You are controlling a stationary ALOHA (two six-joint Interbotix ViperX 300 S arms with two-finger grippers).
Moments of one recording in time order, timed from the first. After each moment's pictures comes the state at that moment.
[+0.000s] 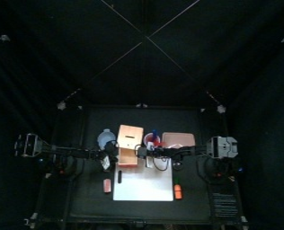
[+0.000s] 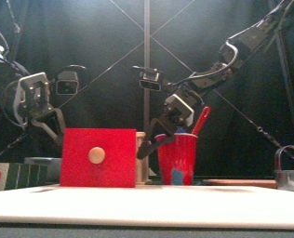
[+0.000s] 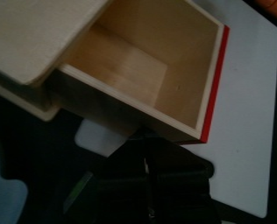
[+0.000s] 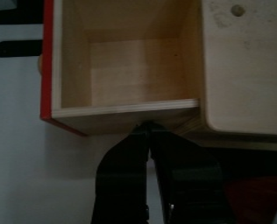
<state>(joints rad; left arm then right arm) 0.11 -0.29 1.14 0.23 -0.11 -0.66 -0.11 0.17 0.56 -0.11 -0.03 0.01</state>
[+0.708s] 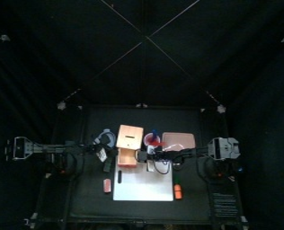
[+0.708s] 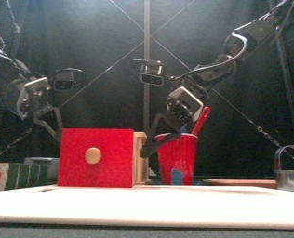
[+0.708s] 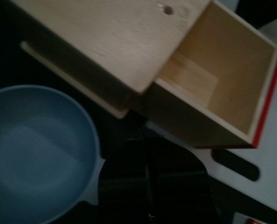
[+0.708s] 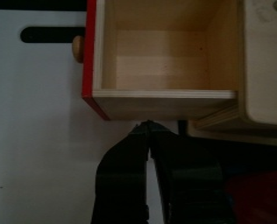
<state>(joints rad) 0.27 -0.45 1.14 0.39 0.10 -0.67 -0.09 0.14 0.57 -0.12 0.03 0.01</state>
